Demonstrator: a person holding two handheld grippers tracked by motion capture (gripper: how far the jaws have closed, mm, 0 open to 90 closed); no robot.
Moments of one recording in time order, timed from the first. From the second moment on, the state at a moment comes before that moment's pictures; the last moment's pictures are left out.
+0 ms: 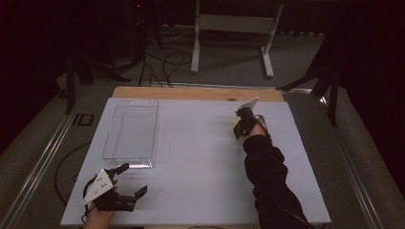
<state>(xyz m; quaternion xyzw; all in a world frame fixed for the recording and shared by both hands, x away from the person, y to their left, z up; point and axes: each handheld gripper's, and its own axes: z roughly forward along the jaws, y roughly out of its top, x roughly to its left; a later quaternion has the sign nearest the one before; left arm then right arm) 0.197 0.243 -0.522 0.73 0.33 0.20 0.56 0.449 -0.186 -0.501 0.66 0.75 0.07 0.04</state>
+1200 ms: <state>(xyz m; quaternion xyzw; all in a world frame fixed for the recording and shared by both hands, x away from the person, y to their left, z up) 0.198 0.242 -0.522 0.73 0.33 0.20 0.56 0.393 -0.200 -0.497 0.29 0.96 0.07 -0.03</state>
